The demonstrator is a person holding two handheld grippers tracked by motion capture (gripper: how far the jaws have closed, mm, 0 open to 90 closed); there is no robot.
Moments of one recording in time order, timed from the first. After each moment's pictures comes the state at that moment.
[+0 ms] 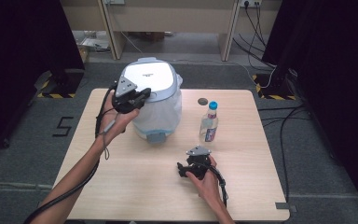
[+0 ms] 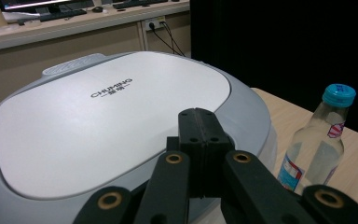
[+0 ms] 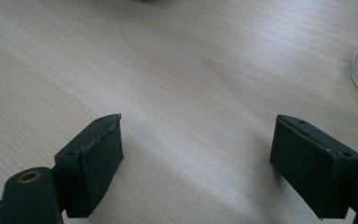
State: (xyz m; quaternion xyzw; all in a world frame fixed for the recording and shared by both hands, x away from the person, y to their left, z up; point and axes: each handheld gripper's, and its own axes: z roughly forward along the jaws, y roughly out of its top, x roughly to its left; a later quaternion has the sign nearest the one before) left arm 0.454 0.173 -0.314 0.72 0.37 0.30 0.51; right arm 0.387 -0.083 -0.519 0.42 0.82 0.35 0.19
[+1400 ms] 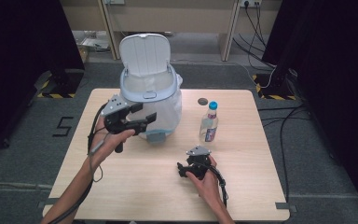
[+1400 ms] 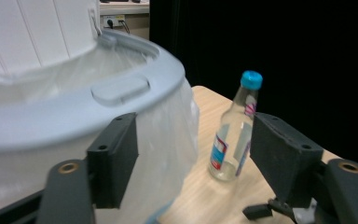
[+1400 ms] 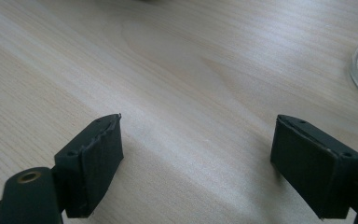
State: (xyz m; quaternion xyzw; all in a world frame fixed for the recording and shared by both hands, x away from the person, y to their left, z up) left arm 0.395 0.186 -0.340 0.71 0.35 0.21 0.57; right arm 0.387 -0.084 -0.519 0.42 0.82 0.35 0.19
